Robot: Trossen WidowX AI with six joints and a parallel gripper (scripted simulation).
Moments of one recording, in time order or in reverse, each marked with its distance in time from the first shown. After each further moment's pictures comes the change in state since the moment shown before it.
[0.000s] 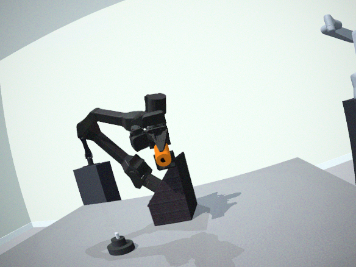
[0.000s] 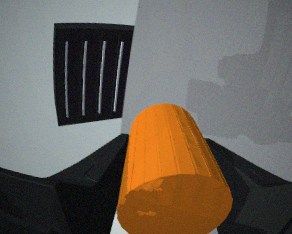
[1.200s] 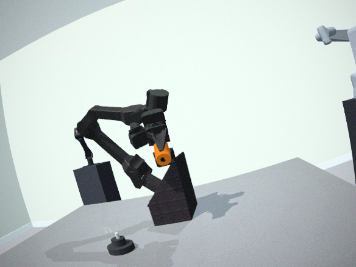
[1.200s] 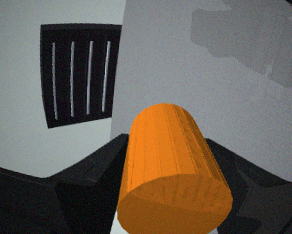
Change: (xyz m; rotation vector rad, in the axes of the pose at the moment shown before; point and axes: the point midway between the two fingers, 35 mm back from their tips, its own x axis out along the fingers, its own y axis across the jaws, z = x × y) arm 0.000 0.005 0.000 0.011 0.002 -0.074
